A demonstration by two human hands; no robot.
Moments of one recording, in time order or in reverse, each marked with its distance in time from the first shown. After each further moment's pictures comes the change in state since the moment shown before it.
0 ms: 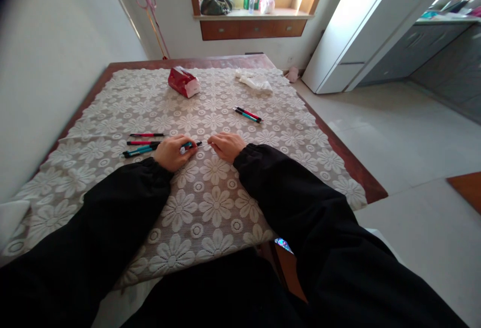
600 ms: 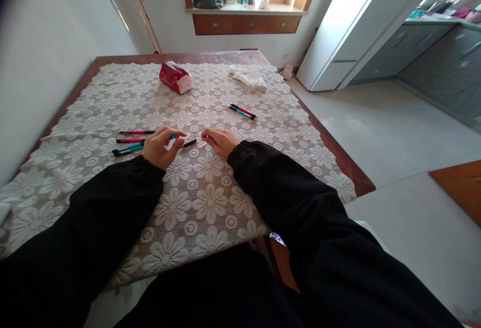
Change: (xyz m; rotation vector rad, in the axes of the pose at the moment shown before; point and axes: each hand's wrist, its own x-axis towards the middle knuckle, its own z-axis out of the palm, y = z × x) left_hand -0.004 0.009 -0.007 -0.097 0.273 0.054; right_hand 0.000 0.002 -0.001 0.269 0.070 0.082
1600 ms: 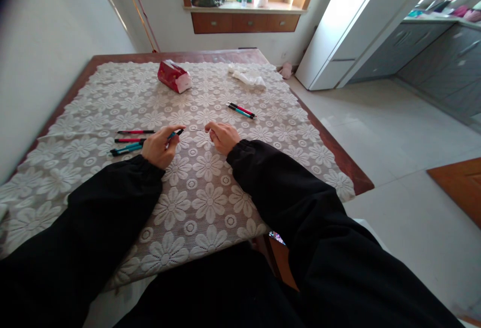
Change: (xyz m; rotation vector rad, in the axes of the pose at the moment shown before) left_hand 0.001 -0.005 0.002 0.082 -0.098 -0.085; right_hand 0.001 0.004 -0.001 -0.047 0.114 0.126
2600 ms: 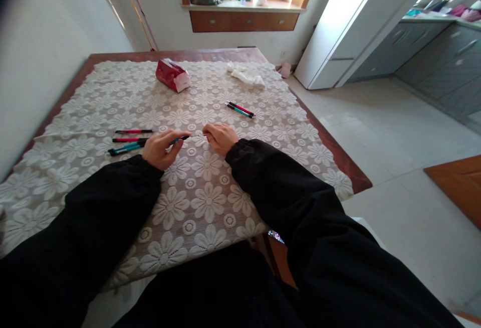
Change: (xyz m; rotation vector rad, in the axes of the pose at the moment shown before) left_hand -0.004 0.005 -0.003 -0.088 -0.061 0.181; right_hand 0.001 -0.003 -0.002 -0.042 -0.090 -0.064
